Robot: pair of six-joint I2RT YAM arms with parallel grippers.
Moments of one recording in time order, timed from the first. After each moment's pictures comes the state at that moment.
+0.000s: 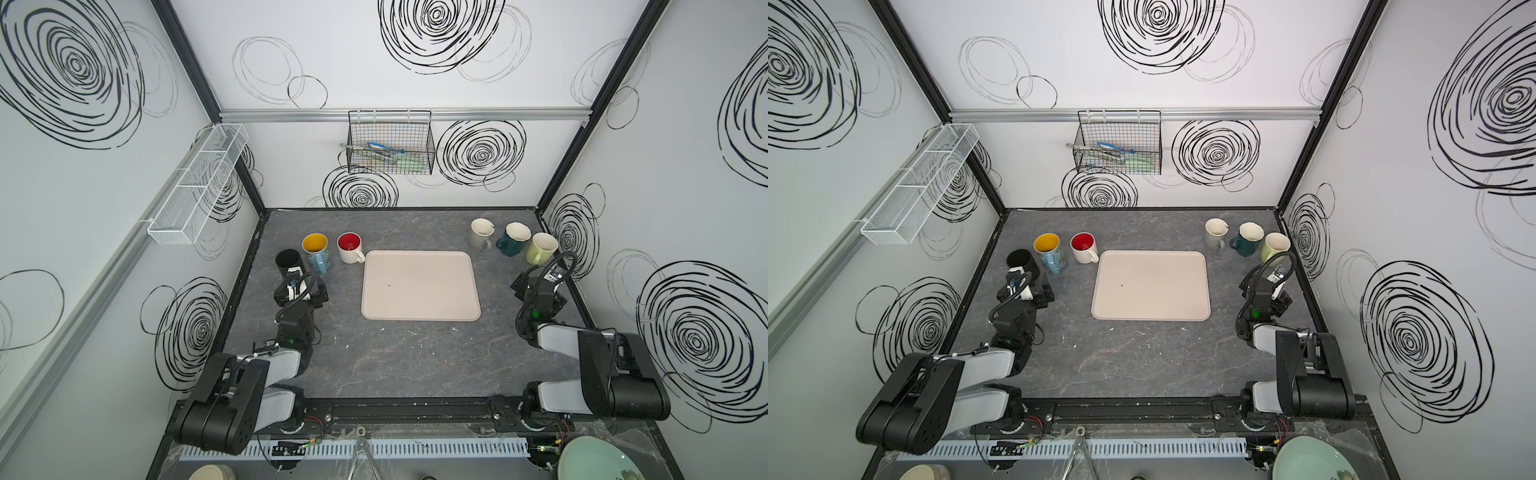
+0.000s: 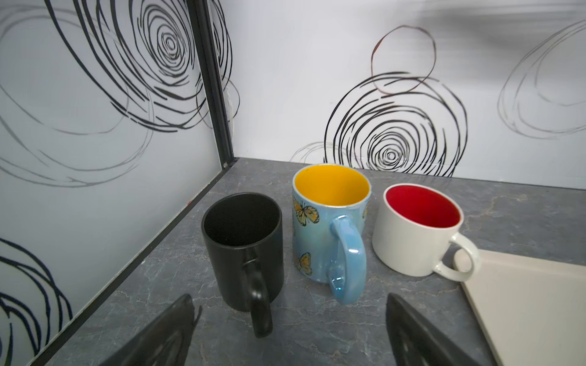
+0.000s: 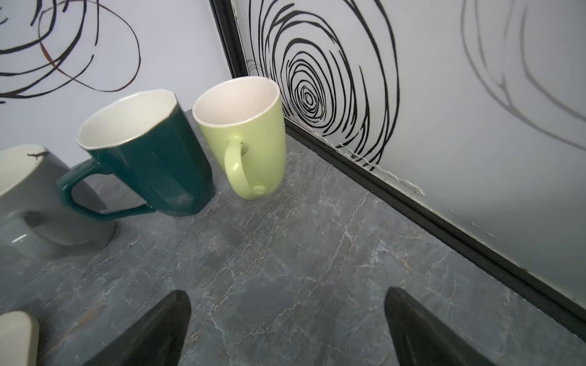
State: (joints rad) left arm -0.11 1.29 0.14 1.02 -0.37 -0.04; right arm -0.07 1.38 0.33 0.63 0.51 0.40
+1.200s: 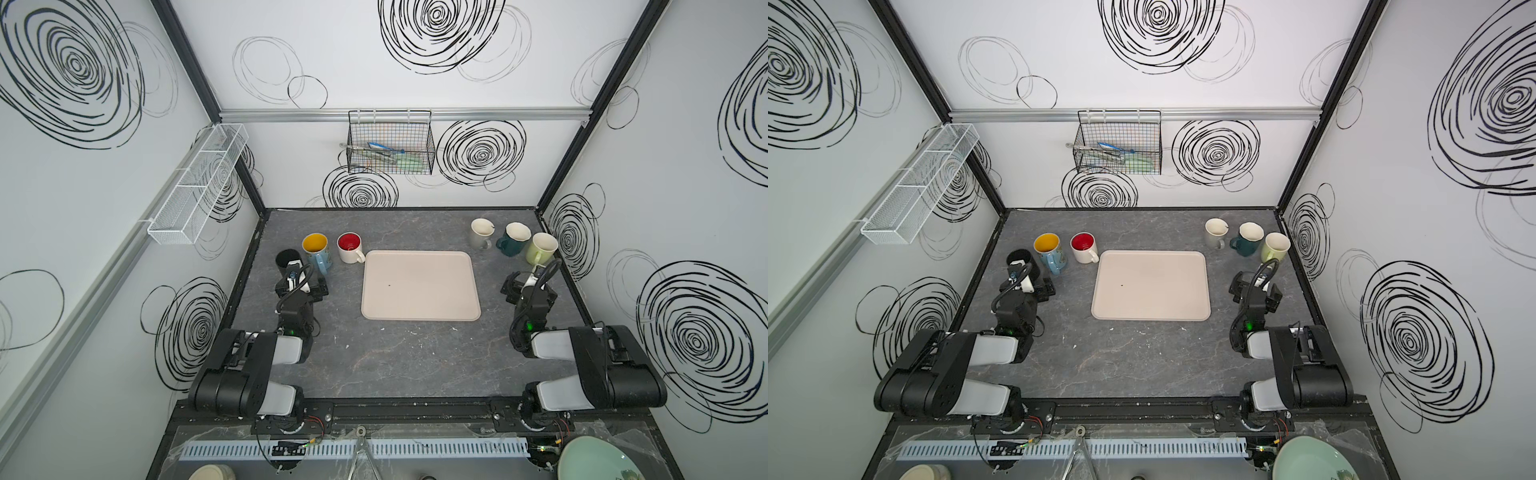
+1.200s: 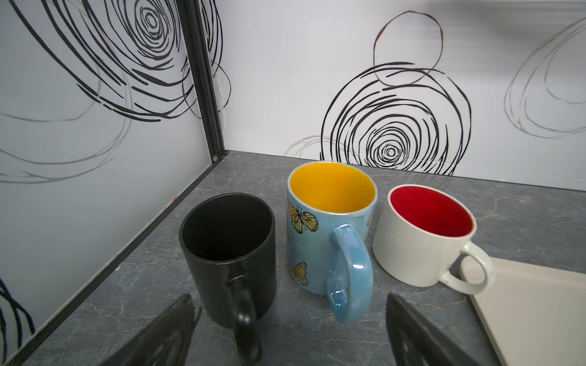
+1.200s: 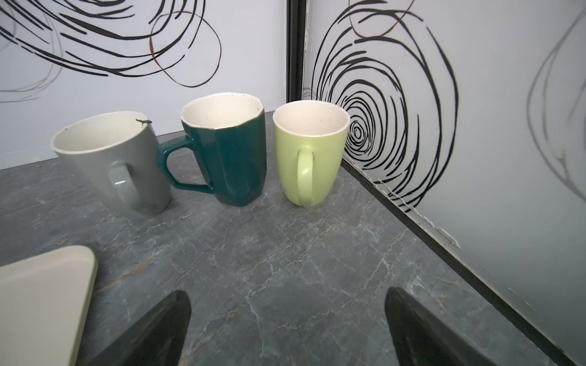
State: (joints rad) left arm -0.07 1.43 0.21 1.08 -0.30 -0.07; right arm 0.03 1.42 0.18 0.98 0.44 0.13
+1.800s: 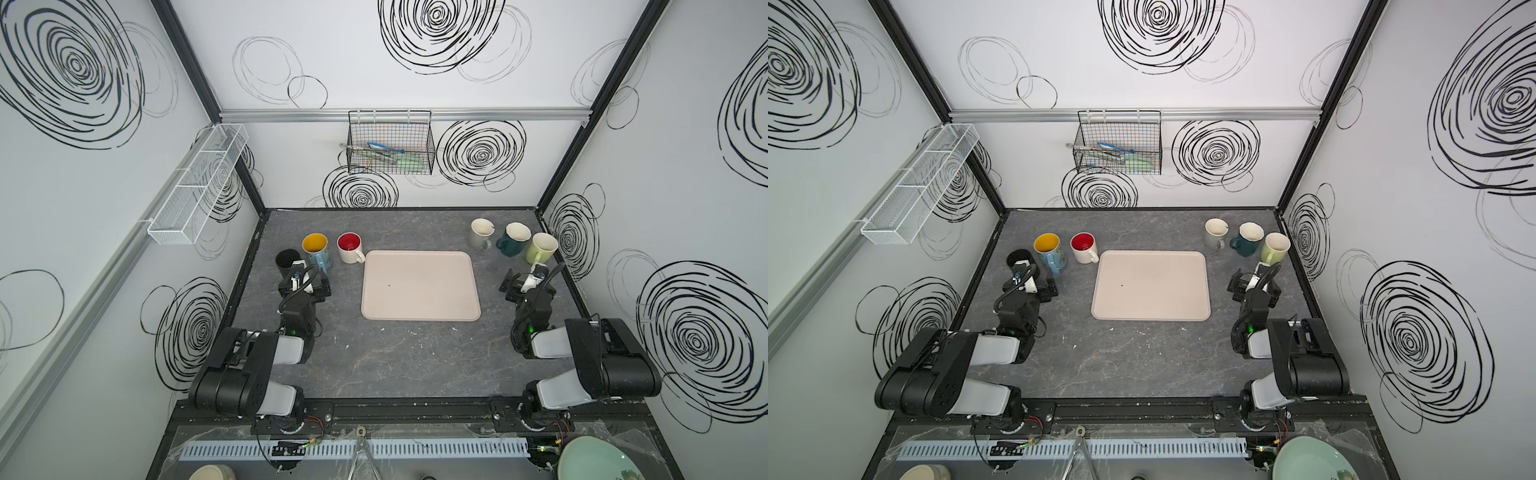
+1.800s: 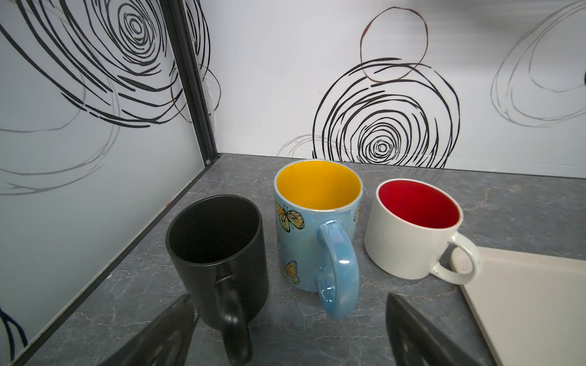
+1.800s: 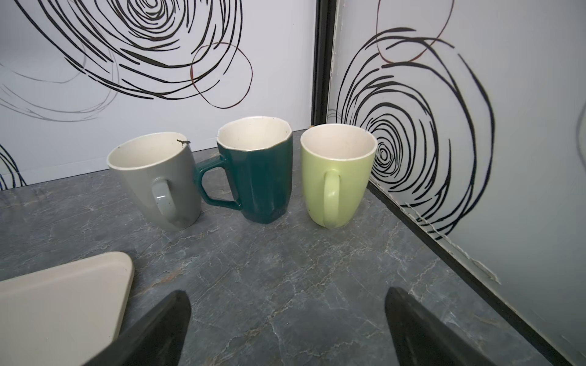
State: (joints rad) left arm -0.10 1.44 0.21 1.09 -0.30 -0.03; right arm -0.01 1.49 0.20 1.11 0.34 0.11
